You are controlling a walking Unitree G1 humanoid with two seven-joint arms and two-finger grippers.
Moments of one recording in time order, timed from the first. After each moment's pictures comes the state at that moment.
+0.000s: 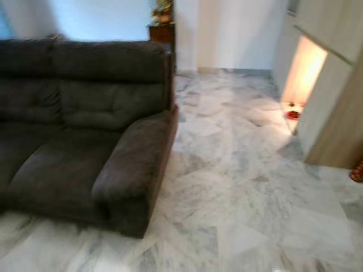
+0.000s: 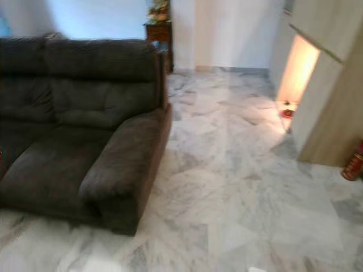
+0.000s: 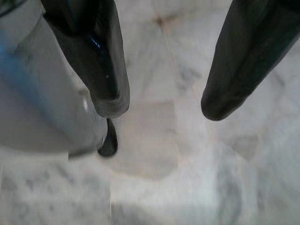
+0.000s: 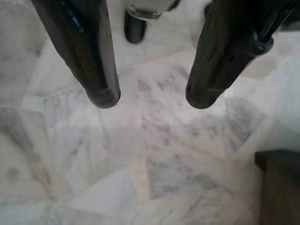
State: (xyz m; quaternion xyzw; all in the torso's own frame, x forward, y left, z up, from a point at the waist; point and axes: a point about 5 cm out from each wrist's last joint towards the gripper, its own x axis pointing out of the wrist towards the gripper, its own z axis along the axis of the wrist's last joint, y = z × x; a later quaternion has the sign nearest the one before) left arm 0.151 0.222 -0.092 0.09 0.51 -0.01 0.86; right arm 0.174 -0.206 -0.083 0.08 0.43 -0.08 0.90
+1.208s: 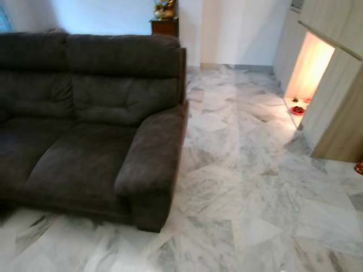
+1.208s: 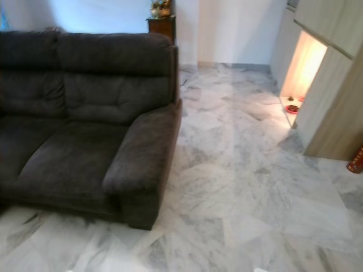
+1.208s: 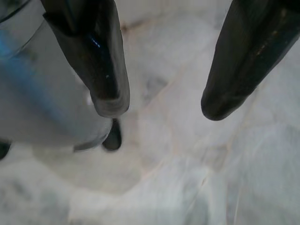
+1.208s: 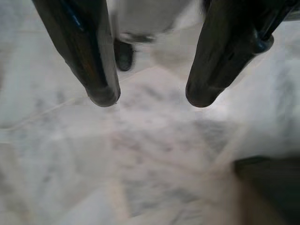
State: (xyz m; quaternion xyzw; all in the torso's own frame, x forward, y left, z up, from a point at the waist) left arm 0.147 0.228 -0.092 0.08 0.51 -0.01 0.85; right arm 0.168 -0.203 -0.087 0.10 0.43 -0.09 0.89
